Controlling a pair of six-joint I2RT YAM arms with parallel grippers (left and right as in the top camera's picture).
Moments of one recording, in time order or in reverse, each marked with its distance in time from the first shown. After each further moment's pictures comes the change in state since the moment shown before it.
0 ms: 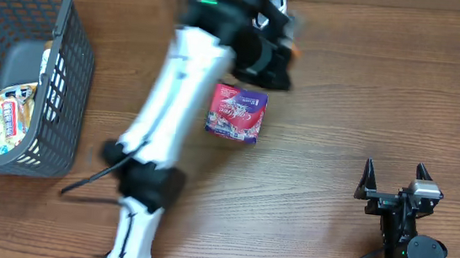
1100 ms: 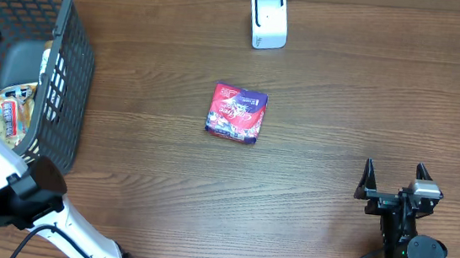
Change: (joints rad) left arm 1.130 -0.165 0.152 -0.102 -0.274 -0.040; right arm 0.000 0.000 0.000 0.000 0.000 0.000
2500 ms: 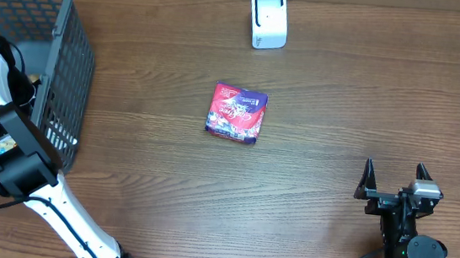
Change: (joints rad) left arm 0.008 0.266 -0.654 0.269 -0.219 -0.031; right arm 0.000 0.000 0.000 0.000 0.000 0.000
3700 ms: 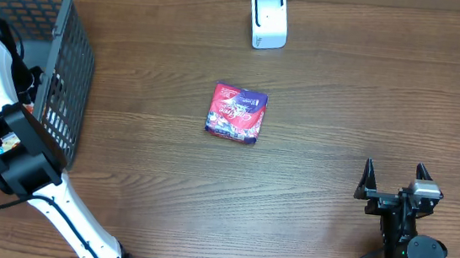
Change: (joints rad) left arm -0.035 -0.005 0.069 0.062 -0.124 0.014; right arm 0.000 0.000 0.000 0.000 0.000 0.000
